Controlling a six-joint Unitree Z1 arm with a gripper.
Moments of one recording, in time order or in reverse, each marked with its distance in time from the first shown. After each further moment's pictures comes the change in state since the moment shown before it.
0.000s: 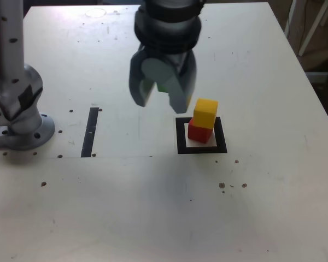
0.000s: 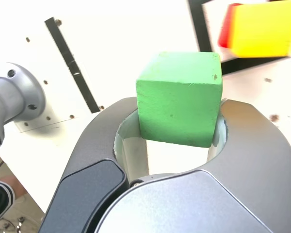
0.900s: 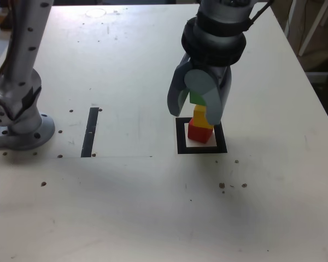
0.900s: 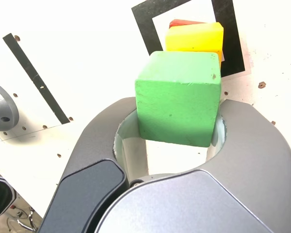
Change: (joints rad) arm 0.088 0.186 -0.177 0.014 -0.040 0.113
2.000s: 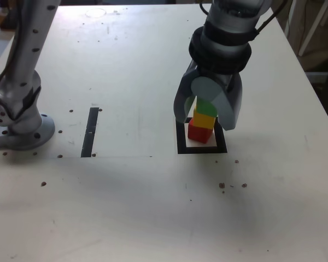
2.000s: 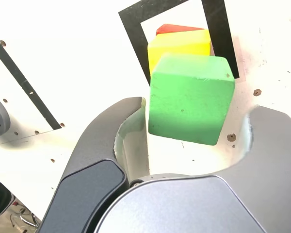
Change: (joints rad) arm 0.024 0.037 0.009 -0.038 -0.014 0.029
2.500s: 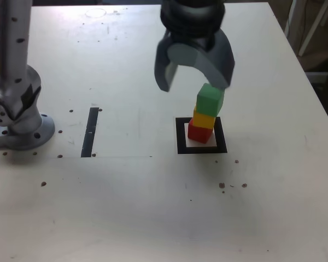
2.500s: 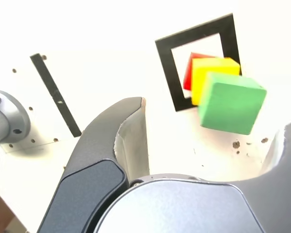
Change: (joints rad) arm -0.011 -0.216 0.124 0.003 0.123 -0.094
